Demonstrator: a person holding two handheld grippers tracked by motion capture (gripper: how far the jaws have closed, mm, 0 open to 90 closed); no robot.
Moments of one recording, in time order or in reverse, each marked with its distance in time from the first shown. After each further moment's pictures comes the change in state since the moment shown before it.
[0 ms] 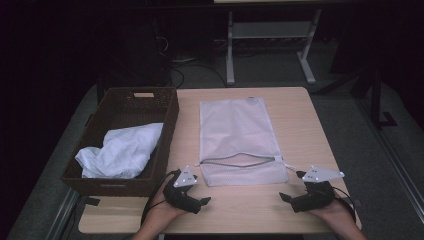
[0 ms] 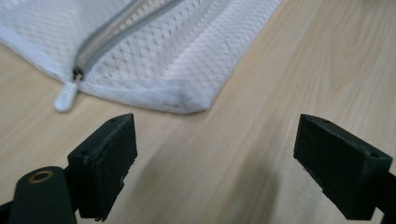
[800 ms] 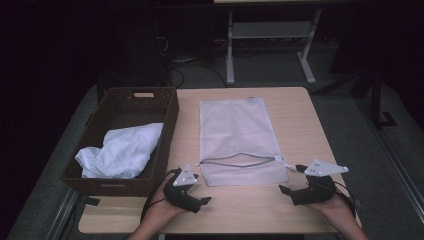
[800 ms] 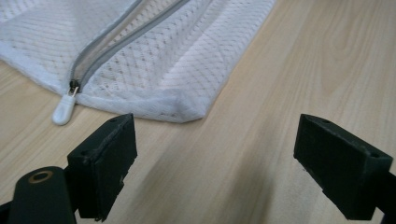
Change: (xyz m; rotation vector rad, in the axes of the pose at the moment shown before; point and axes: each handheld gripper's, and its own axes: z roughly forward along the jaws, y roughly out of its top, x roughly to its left) left arm 0.002 0.004 -0.001 -0.001 -0.037 0.019; right arm -0.004 0.017 -0.006 -0.055 -0.008 0.017
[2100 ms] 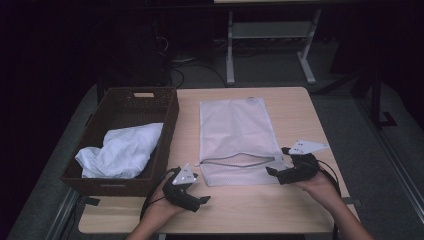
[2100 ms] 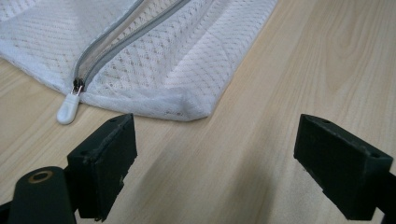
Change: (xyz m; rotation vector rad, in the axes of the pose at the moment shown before) left arm 0.005 -0.001 0.000 -0.001 -0.004 -0.006; right arm -0.014 0.048 0.038 -0.012 0.039 -0.031
